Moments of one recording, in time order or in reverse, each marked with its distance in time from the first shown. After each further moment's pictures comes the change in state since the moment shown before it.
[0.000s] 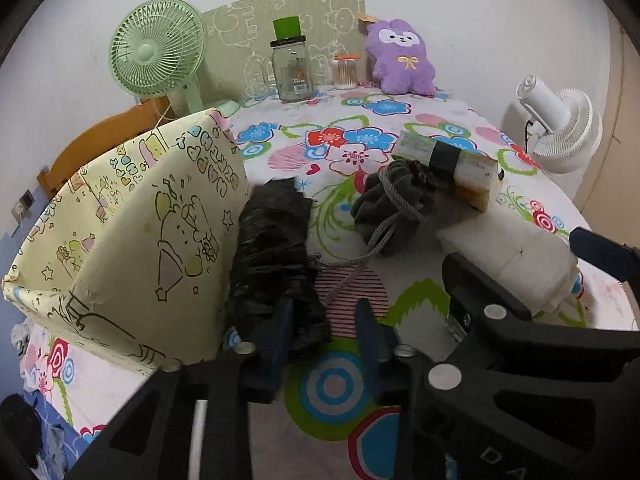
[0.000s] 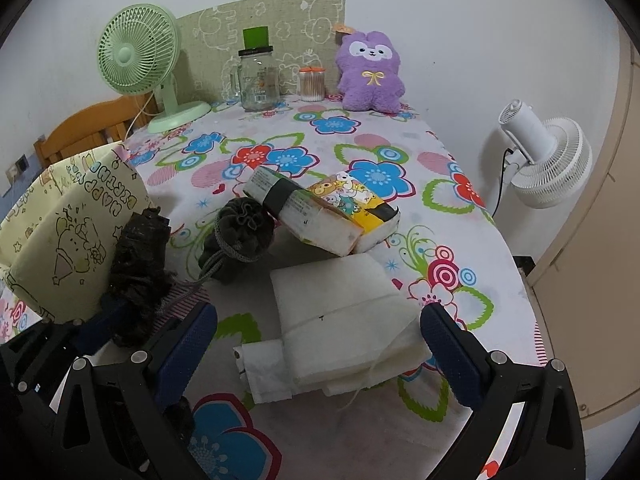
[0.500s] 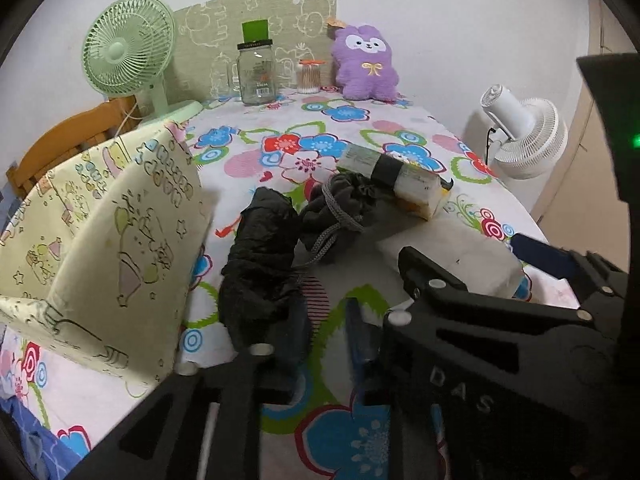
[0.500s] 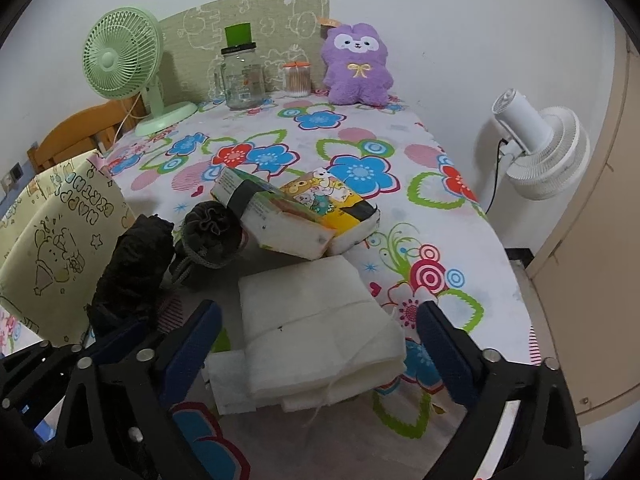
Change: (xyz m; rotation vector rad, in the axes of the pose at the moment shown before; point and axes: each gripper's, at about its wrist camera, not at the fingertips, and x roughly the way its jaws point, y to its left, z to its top) left arm -0.013 -0.011 0.007 0.001 -0.001 -0.142; right arm 0.012 -0.019 0.006 0.035 0.023 0.007
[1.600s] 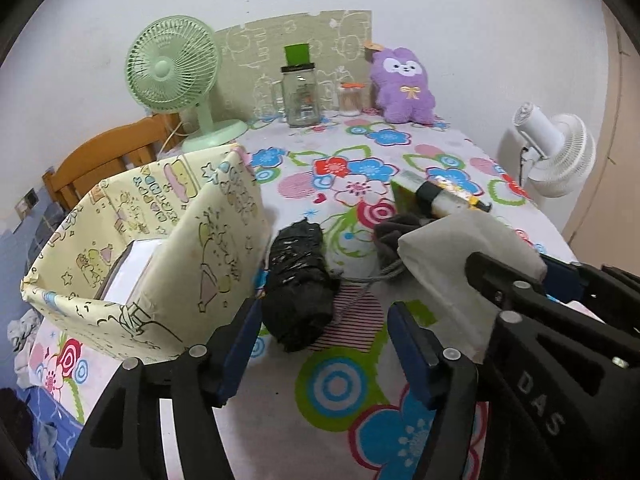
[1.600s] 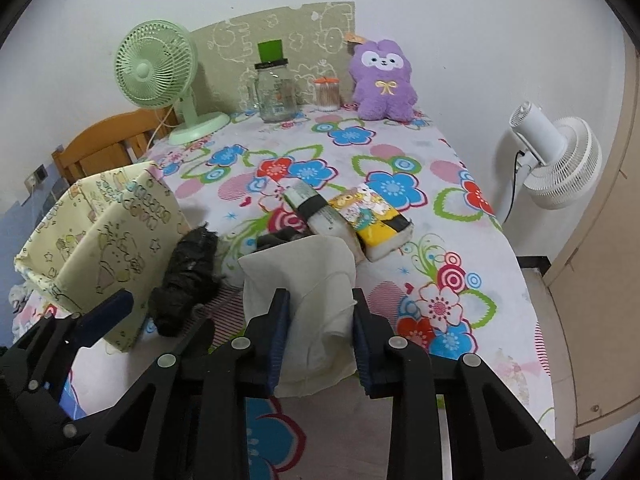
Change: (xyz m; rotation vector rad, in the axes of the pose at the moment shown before) left arm -0.017 0.019 -0.001 -0.032 -0.071 0.146; right arm -0.036 0.024 0.001 -0.024 -0.033 0.074
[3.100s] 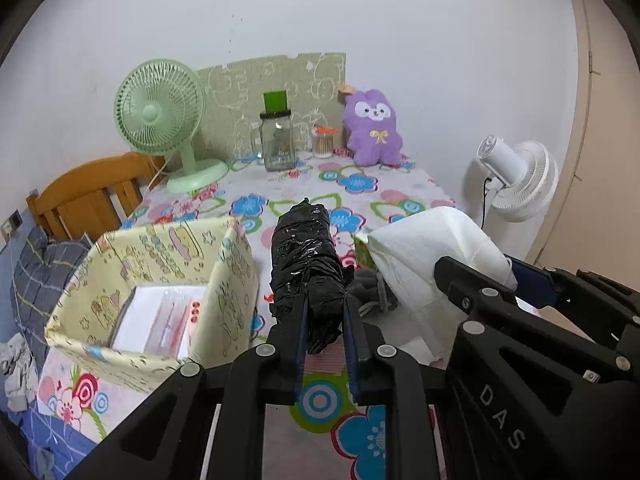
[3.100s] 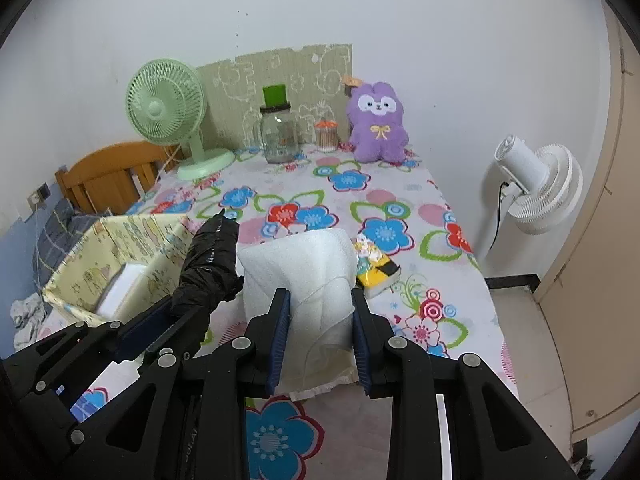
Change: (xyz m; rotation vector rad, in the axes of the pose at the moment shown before) left arm -0.064 0.004 0.032 0.033 -0.099 -0.121; right arm -0.062 0.015 0.023 0.012 -0.098 -0.028
